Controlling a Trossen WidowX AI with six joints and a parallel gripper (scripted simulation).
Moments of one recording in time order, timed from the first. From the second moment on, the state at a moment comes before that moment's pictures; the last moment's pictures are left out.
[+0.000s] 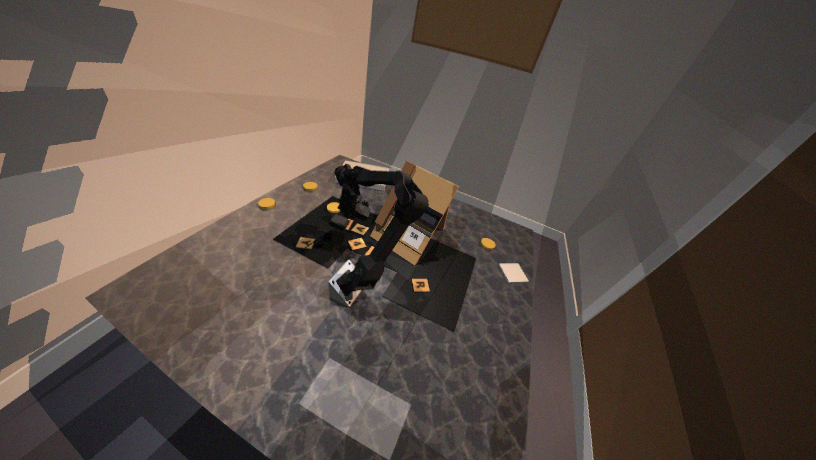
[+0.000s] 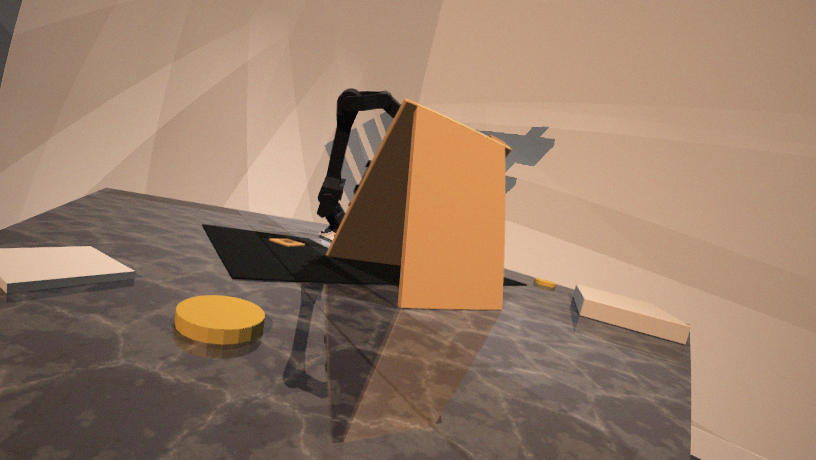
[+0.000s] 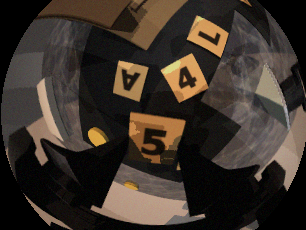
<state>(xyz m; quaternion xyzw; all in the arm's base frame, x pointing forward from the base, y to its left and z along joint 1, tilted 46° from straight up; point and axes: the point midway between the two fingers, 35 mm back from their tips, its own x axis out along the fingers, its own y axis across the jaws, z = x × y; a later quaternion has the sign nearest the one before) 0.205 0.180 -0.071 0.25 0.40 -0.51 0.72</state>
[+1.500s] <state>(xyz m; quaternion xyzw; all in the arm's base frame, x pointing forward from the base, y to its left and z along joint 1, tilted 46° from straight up) 0.293 0.165 0.092 0.11 0.47 -0.15 0.86</state>
